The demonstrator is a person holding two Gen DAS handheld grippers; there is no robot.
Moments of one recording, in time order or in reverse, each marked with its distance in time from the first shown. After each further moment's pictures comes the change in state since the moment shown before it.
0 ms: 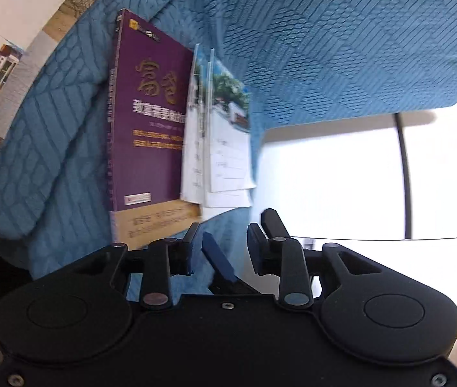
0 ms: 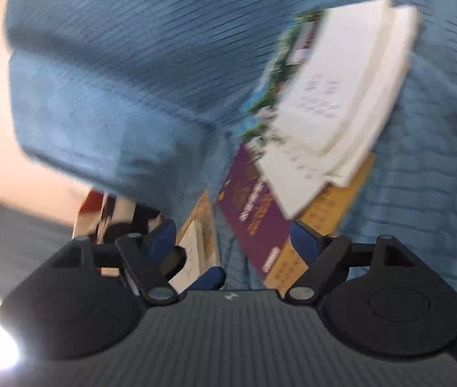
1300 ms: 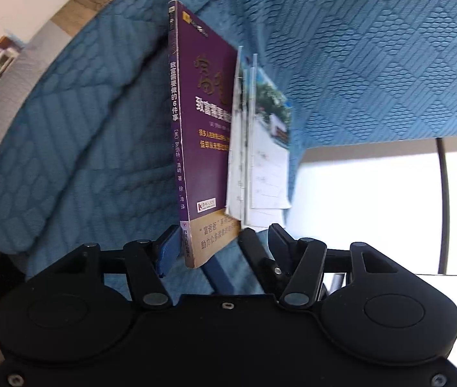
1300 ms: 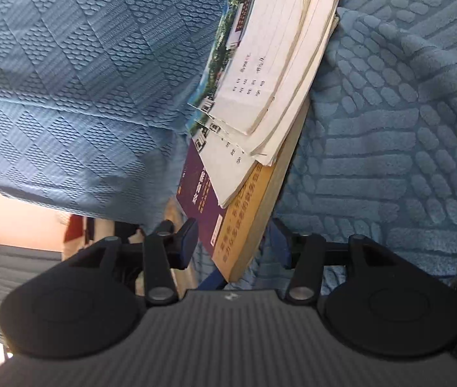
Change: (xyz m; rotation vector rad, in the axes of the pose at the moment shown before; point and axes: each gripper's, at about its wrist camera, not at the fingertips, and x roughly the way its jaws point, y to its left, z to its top) left arm 0.018 -0.005 0.001 -0.093 -0.044 0.122; right arm 0.010 -0.030 -0.008 0.141 0.015 -0.052
